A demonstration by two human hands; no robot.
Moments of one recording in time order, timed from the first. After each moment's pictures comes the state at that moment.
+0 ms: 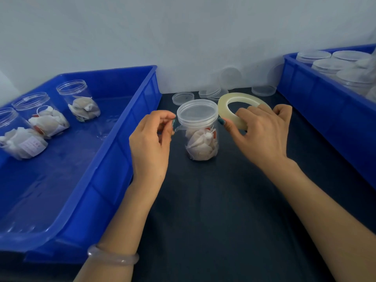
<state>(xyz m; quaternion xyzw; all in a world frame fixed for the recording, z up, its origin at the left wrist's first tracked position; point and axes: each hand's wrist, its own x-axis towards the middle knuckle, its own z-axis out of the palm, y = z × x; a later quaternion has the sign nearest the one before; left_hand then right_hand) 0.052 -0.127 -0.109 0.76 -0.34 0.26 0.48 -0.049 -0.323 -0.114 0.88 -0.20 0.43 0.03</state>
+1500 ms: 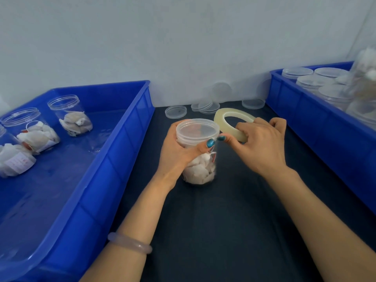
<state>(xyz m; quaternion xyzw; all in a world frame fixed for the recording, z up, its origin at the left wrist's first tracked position) 0.065 -0.182 -0.124 0.65 -0.36 -0.09 0.66 -0.055 -0.343 -0.108 0.91 -0.23 0.35 -0.04</state>
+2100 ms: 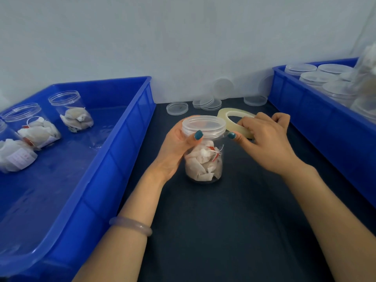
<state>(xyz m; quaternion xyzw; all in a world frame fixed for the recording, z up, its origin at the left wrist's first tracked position) 0.083 -0.182 -0.121 0.60 -0.37 -0.24 0.67 -0.067 -0.353 -0.104 0.93 -0.13 0.33 -0.06</state>
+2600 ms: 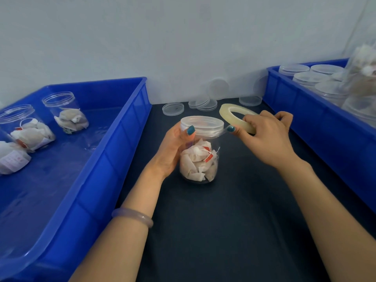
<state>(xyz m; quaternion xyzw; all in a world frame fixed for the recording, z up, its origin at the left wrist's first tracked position) 0.083 -0.189 -0.121 0.58 -0.37 -0.28 0.66 -0.066 -0.360 -0.102 0.92 -0.22 0.31 -0.09</state>
